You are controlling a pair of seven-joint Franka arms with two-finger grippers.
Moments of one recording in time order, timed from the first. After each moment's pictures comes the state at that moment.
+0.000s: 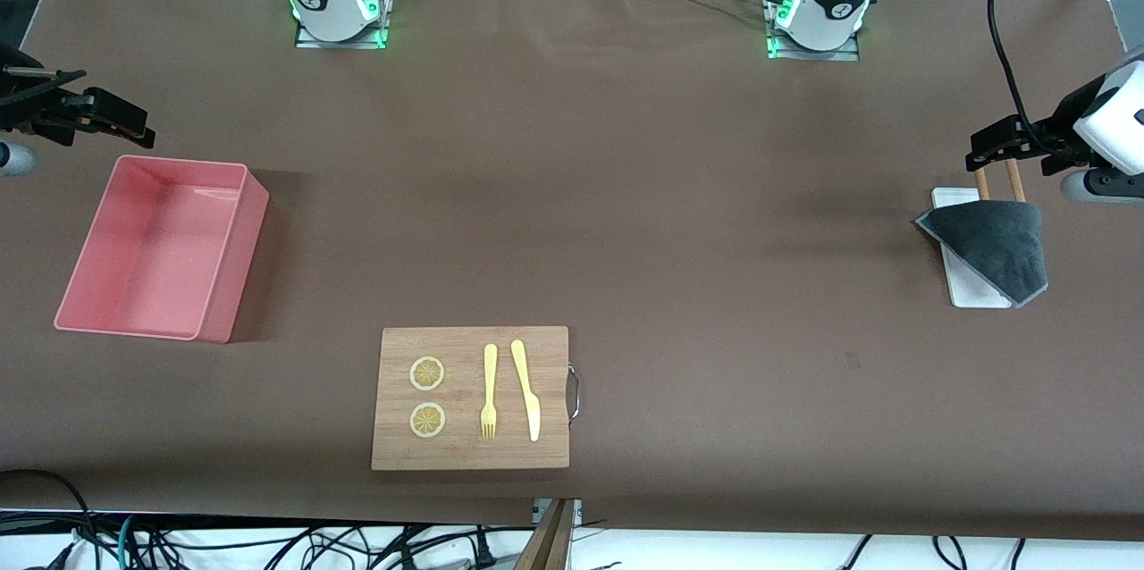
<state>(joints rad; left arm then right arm) -0.04 0.06 0.08 -1.59 -0.02 1.54 0.05 -0.02 0.10 0.03 -1.44 -0.01 1.43 0.03</state>
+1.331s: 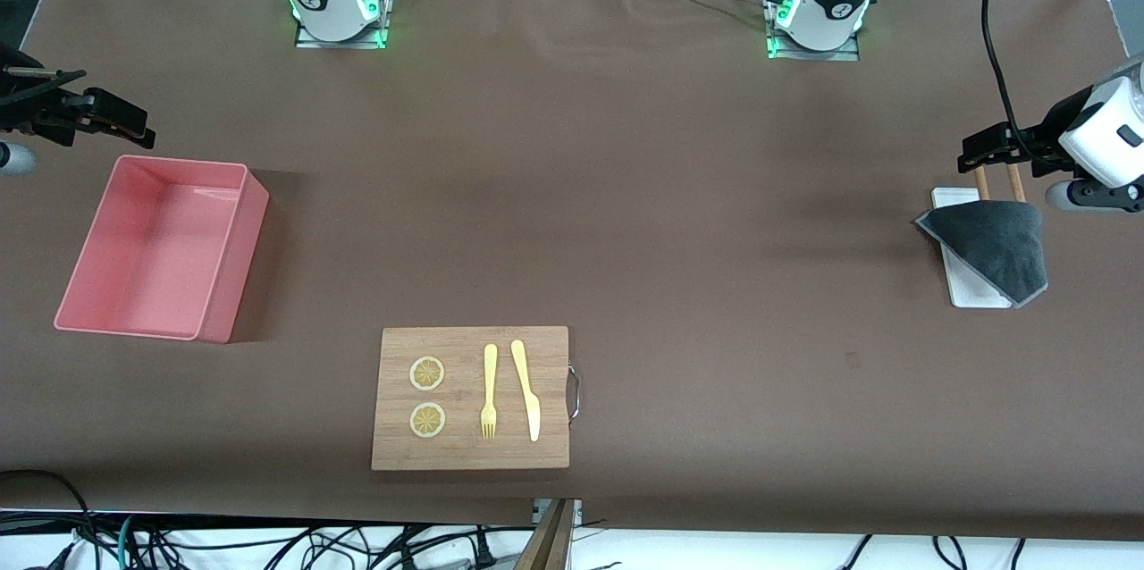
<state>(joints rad) -0.04 0.10 0.08 -1.59 -0.02 1.52 0.05 -0.02 0.10 0.03 -1.44 -0.01 1.44 0.03</state>
